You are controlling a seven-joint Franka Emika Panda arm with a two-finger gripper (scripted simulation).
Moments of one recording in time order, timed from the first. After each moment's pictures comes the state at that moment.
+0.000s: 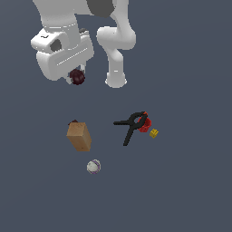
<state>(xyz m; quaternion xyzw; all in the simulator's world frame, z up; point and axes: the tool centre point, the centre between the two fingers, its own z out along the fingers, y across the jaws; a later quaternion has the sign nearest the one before) -0.086 -0.148 0.355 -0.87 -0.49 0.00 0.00</state>
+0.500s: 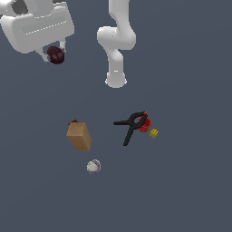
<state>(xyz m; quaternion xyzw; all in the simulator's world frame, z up) -0.112 -0.208 0.423 -0.87 -0.49 0.00 0.00</state>
